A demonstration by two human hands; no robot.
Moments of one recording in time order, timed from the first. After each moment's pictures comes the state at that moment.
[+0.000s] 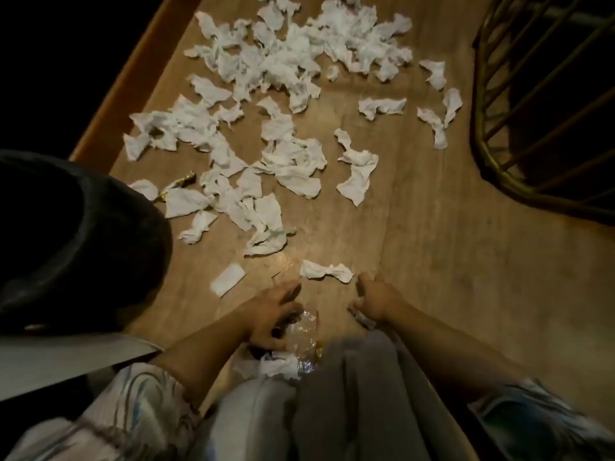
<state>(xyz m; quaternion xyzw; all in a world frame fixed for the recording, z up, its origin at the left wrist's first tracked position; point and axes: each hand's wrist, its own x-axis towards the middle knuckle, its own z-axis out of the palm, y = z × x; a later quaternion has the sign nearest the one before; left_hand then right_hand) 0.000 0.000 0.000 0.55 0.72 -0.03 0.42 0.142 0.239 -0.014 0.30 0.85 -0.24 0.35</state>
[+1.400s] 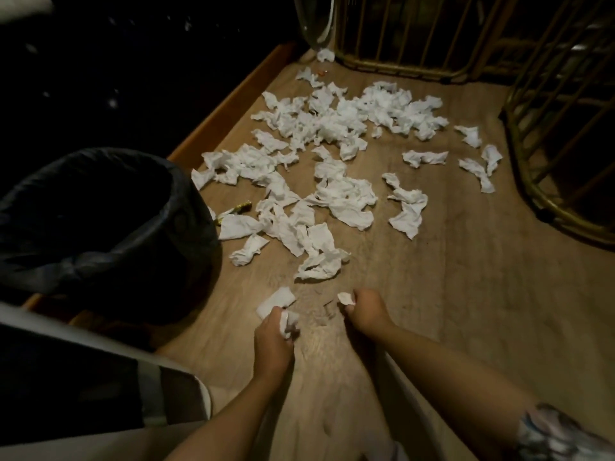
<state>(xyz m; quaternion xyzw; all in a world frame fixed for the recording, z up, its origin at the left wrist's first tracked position) 0.018 -0.076 -0.081 0.11 0.90 0.41 0.10 0.052 0.120 -0.065 0.35 0.87 -0.33 0.12</state>
